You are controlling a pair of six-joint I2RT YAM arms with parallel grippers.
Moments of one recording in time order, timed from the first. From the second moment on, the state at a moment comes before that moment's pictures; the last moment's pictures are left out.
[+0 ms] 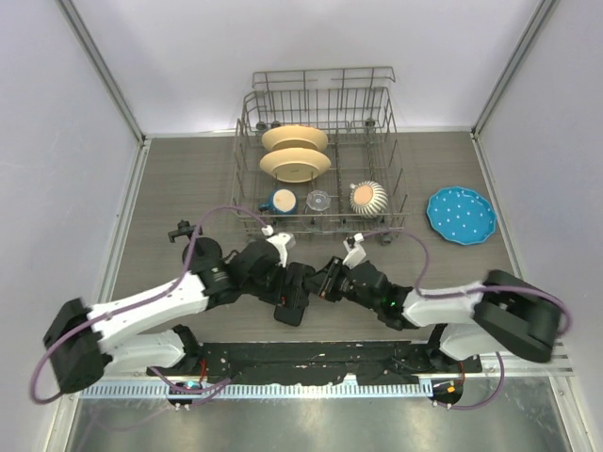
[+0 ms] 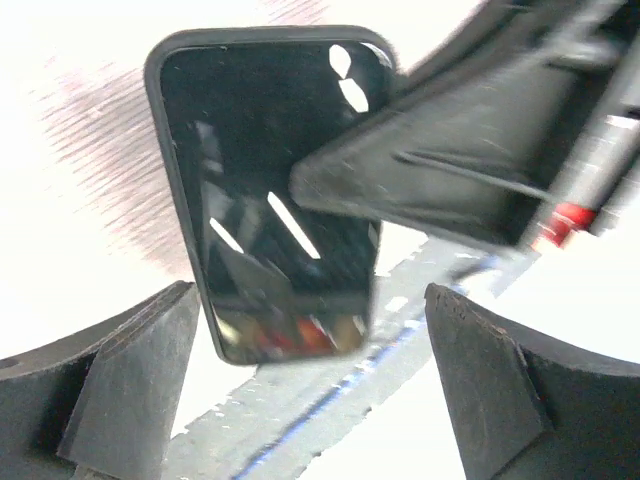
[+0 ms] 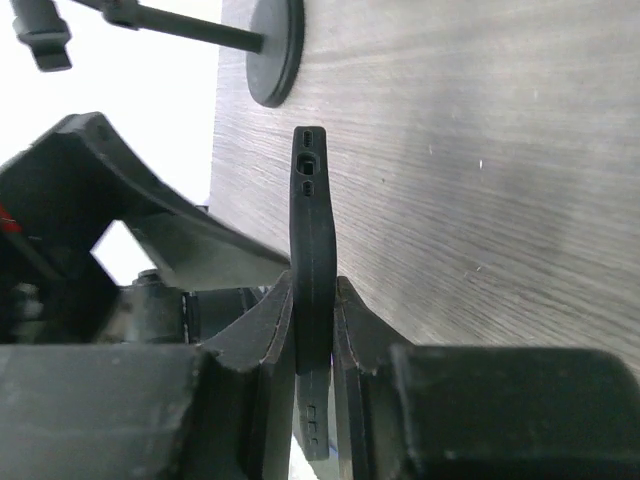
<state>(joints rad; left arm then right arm) -0.96 1.17 0.70 -0.43 0.07 -0.65 1.02 1.41 0.30 0.78 0.07 1.24</state>
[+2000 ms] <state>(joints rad) -0.96 0.68 0.91 -0.57 0.17 -0.39 0.97 0.74 0.47 0.22 -0.35 0.55</state>
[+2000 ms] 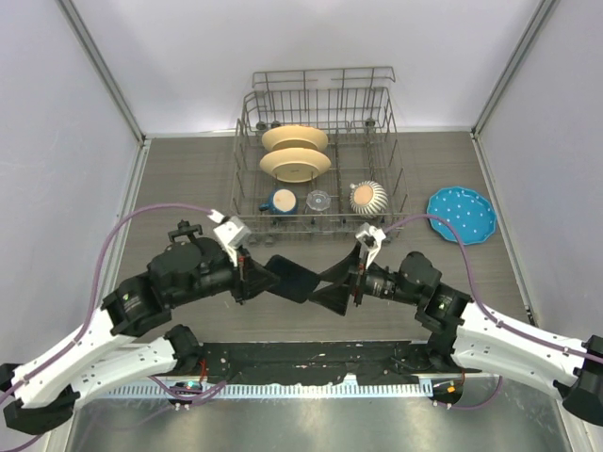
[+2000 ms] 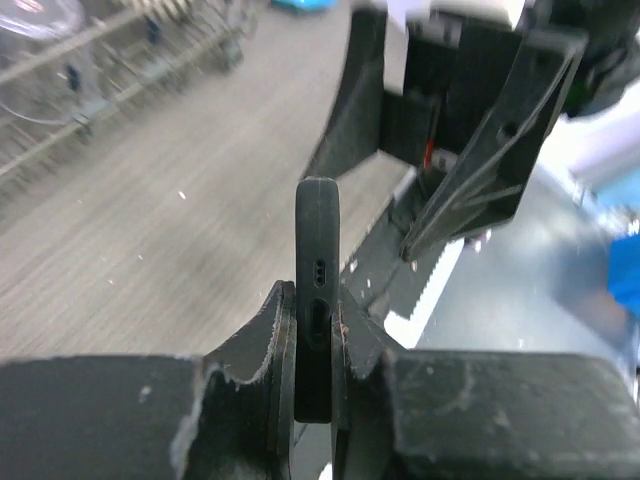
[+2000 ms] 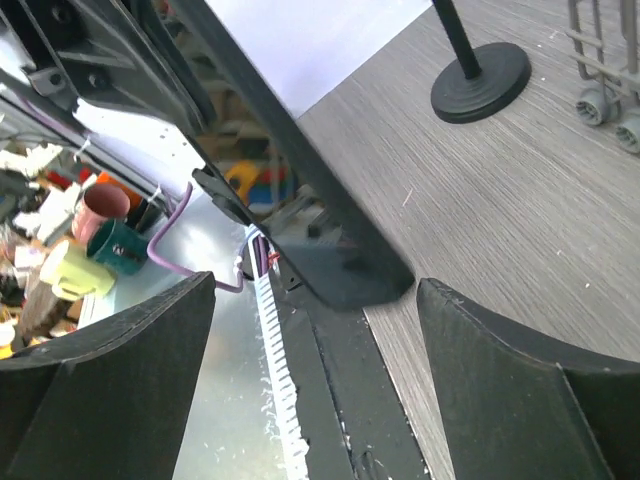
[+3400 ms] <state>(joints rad) -0.95 0.50 0.52 0.25 0.02 -0.77 0.97 0.99 0.25 1.29 -0.12 1.03</state>
